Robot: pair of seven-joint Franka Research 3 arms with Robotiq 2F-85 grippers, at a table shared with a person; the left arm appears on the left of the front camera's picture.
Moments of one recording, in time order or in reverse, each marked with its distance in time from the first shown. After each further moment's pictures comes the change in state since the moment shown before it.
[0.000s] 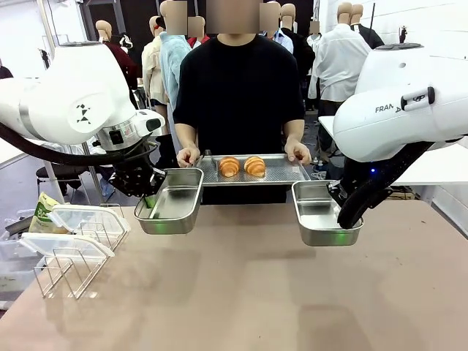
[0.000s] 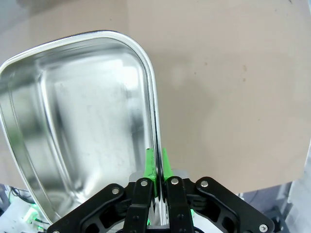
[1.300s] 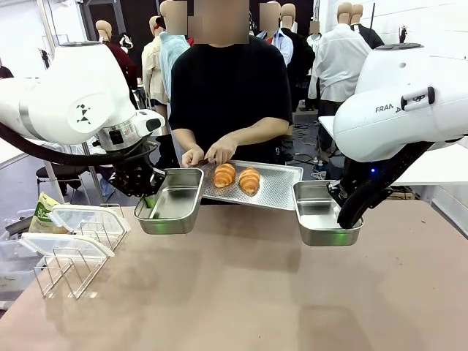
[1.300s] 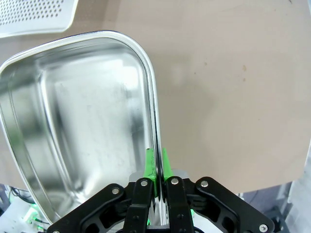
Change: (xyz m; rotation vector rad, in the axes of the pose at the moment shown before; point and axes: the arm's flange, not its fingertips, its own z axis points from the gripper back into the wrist) left arm 0.000 0.000 0.000 0.000 0.000 0.000; right arm 0.000 0.000 0.000 0.000 0.000 0.000
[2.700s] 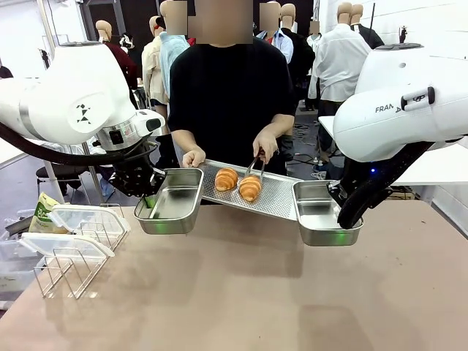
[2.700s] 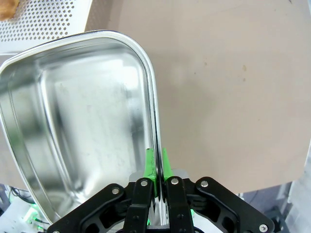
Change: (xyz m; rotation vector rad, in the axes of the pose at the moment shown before) left arm 0.000 0.000 0.000 0.000 0.000 0.000; right arm 0.000 0.000 0.000 0.000 0.000 0.000
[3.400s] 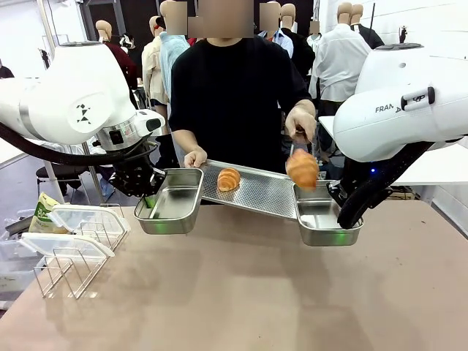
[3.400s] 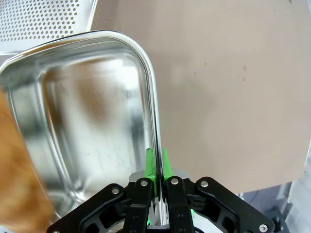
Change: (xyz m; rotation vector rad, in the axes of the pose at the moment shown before) left arm 0.000 0.000 0.000 0.000 0.000 0.000; right arm 0.000 0.000 0.000 0.000 0.000 0.000
